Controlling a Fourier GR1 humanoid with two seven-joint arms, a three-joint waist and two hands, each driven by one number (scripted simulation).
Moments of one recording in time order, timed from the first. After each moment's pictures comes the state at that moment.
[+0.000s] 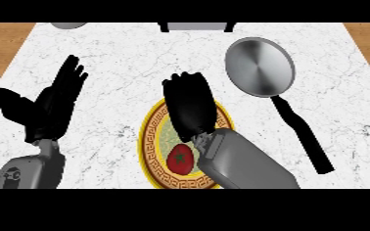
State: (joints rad) left arm -0.18 0.18 0.08 -1.61 0.12 0.08 0.27; right arm -0.70 0.00 0.63 -1.47 1.07 0.27 0.70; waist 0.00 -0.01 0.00
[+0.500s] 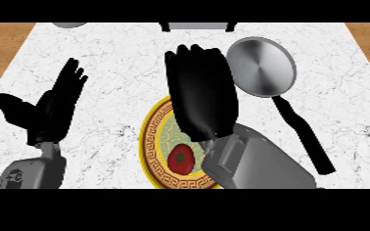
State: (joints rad) left arm -0.16 0.17 0.09 -1.59 0.11 0.07 0.23; right arm -0.81 -0.01 0.52 -1.68 1.12 0.39 0.82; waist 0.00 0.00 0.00
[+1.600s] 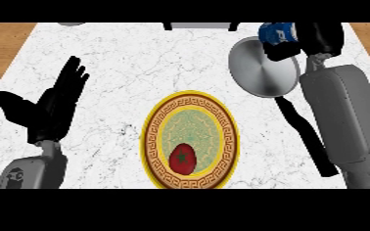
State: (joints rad) left arm -0.17 0.16 0.09 -1.60 0.11 0.06 0.24; right arm -0.78 -0.29 -0.02 -1.19 0.99 -0.04 0.23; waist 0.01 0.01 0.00
